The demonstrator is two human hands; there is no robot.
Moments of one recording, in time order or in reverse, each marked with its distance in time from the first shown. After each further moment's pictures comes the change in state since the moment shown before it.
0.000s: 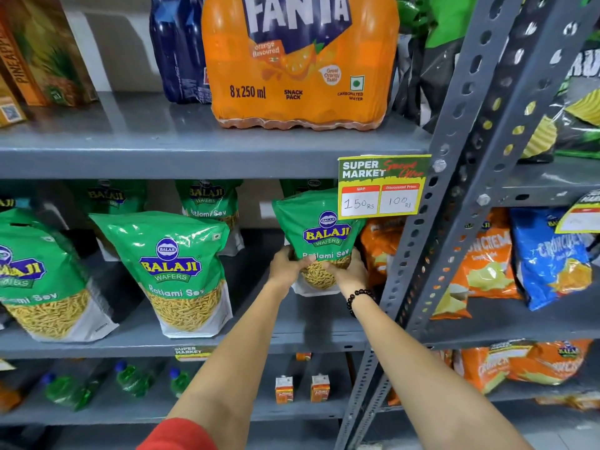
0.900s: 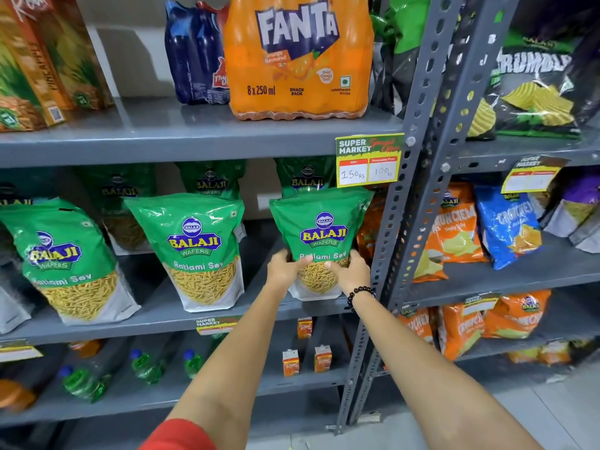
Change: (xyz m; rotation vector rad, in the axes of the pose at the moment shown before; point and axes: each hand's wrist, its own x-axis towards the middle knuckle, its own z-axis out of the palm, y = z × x) left_hand -0.079 -0.012 -0.027 0.085 -0.032 -0.038; right_hand -0.097 0.001 -0.017 -0.108 0.091 -0.008
